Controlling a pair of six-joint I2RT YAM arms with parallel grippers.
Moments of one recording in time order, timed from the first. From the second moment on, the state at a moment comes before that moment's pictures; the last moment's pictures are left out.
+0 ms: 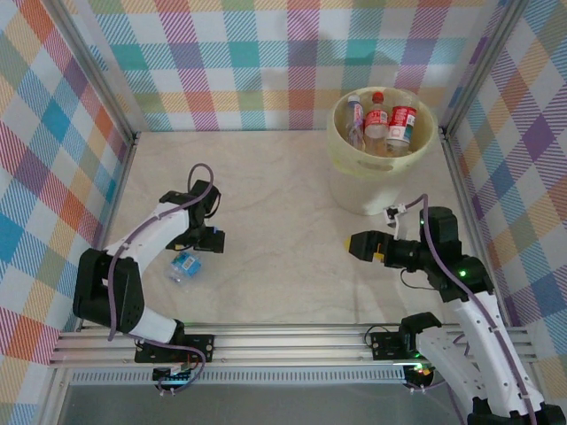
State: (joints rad) left arm -0.28 1.48 1.04 -1.05 -0.21 -0.28; right arm 0.24 0.69 0.83 -0.83 -0.71 0.53
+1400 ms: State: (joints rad) left arm -0.38 1.63 1.01 -1.08 -0.14 -0.45; right arm 0.24 0.69 0.83 -0.82 -0.66 0.65
